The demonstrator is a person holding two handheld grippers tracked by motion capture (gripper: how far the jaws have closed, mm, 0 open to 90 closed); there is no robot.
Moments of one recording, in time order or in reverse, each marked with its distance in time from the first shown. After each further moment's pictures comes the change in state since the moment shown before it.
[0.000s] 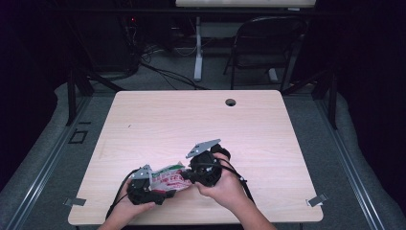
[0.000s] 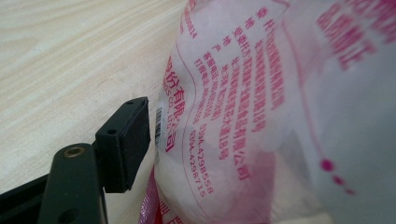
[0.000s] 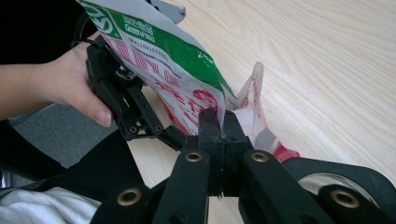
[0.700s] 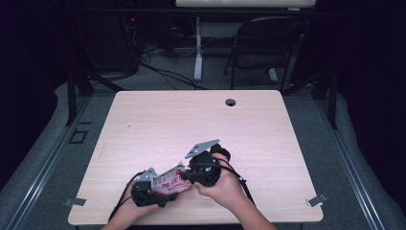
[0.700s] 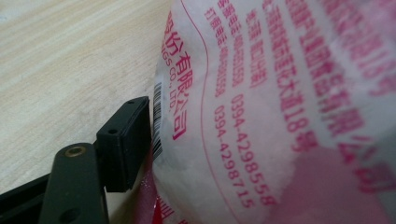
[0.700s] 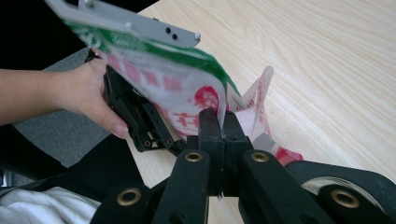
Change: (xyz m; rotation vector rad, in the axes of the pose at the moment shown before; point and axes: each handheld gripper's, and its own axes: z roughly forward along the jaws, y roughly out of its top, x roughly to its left) left arm 0.002 -0.011 0.016 0.039 0.006 0.035; right arm -0.001 0.000 0.003 0.010 0.012 -0.010
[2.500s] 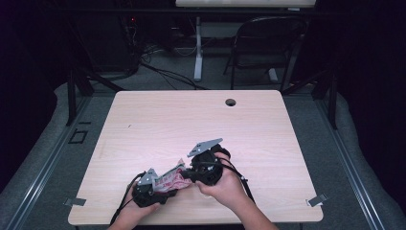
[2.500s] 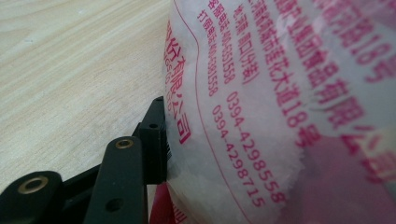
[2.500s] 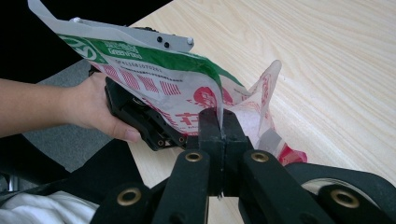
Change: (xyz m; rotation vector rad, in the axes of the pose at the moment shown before) left arm -0.004 -0.001 0.002 -0.048 0.059 0.034; right arm -0.004 -0.002 -0.002 -0.029 0.014 0.017
